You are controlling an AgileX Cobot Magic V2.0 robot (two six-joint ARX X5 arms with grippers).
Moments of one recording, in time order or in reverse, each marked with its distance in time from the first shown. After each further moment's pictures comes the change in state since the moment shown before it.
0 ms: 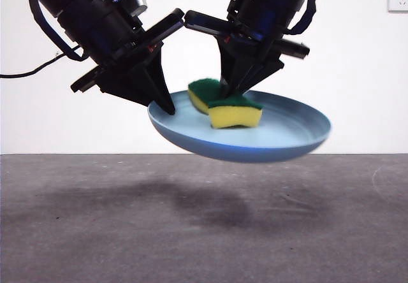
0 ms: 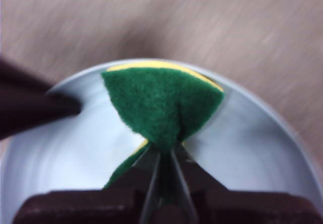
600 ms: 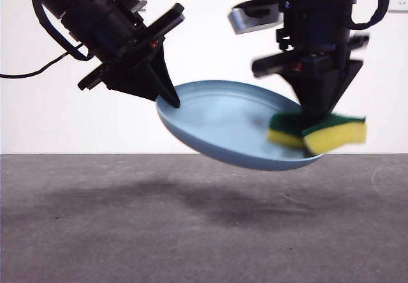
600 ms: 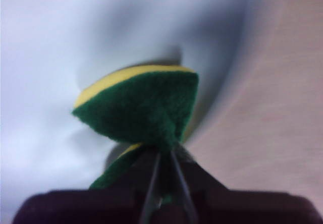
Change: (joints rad) left arm 0.019 0.003 -0.005 0.074 0.047 0.006; right arm -0.002 -0.001 0.005 -0.381 0.416 -0.071
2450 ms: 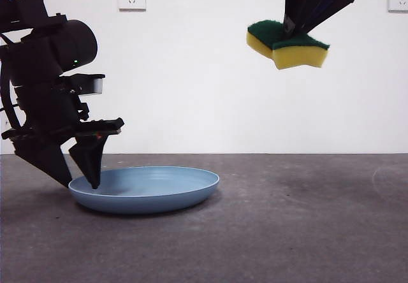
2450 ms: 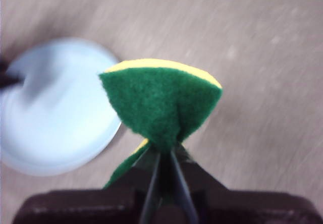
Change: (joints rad) left arm 0.222 0.217 0.011 -0.168 -0.275 0.170; right arm -0.117 -0.248 -0.003 0.258 -0.327 0.005
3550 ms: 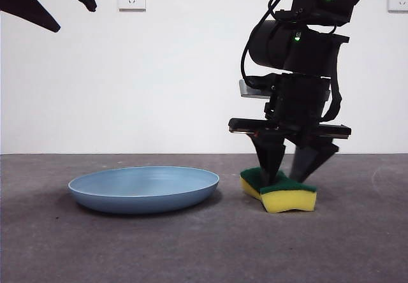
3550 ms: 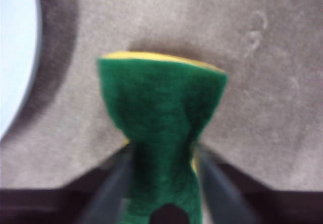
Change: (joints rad) left arm -0.032 -0.663 0.000 -0.238 0.211 -0.038; right arm -0.064 0.512 0.002 0.037 -0.106 0.106
